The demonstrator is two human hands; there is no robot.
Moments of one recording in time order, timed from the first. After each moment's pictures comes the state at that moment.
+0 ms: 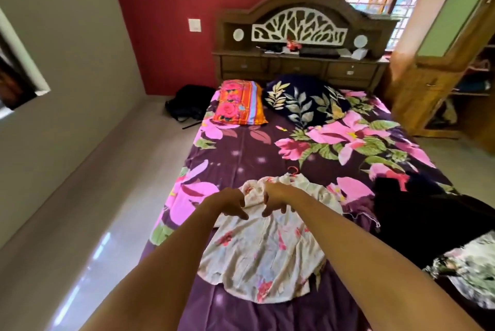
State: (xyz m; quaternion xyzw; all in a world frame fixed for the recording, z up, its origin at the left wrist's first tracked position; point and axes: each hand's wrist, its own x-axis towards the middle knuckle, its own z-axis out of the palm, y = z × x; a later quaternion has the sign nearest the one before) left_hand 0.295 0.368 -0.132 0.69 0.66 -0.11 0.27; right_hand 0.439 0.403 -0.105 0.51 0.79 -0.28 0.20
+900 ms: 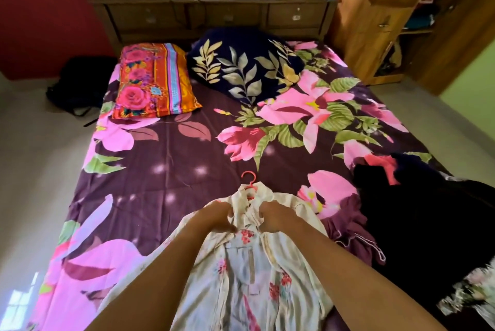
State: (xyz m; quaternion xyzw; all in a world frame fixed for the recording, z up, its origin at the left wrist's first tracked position) left_hand 0.369 0.729 -0.329 0.76 0.56 -0.16 0.31; right_hand 0.539 0.720 -0.334 0.62 0.70 -0.31 0.14
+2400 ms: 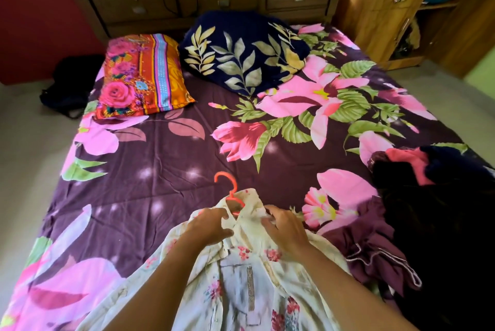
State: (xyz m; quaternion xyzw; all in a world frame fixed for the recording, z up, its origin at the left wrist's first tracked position) left_hand 0.384 0.779 -0.430 0.71 0.63 -0.09 0.30; right_hand 0.582 0.754 -0.460 0.67 0.69 -0.25 -0.15
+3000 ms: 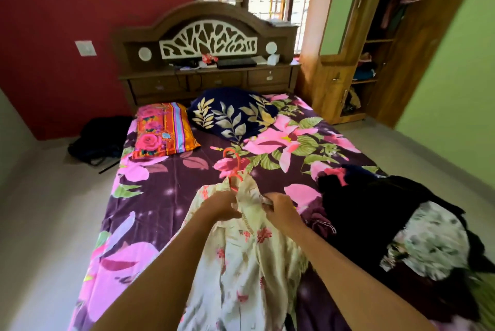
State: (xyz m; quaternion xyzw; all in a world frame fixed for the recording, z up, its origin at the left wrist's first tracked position) left_hand 0.394 0.550 -0.157 0.78 0.58 -0.02 0.23; right_hand 0.565 0.522 -0.199 0.63 0.68 -0.21 -0.29
